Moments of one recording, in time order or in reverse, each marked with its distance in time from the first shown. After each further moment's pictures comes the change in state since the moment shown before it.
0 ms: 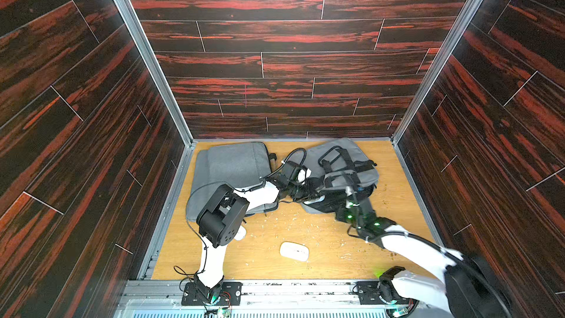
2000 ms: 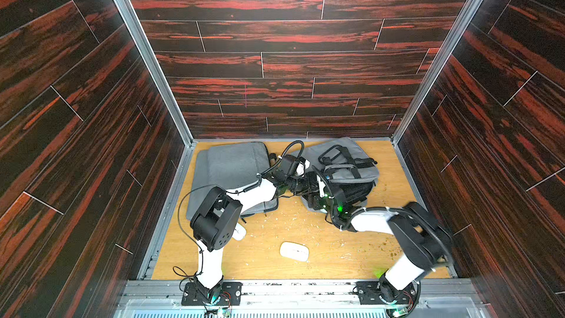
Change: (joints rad) left arm -0.005 -0.048 0.067 0.030 -0.033 -0.035; right arm 0.160 0.480 0.168 0.504 0.019 -0.293
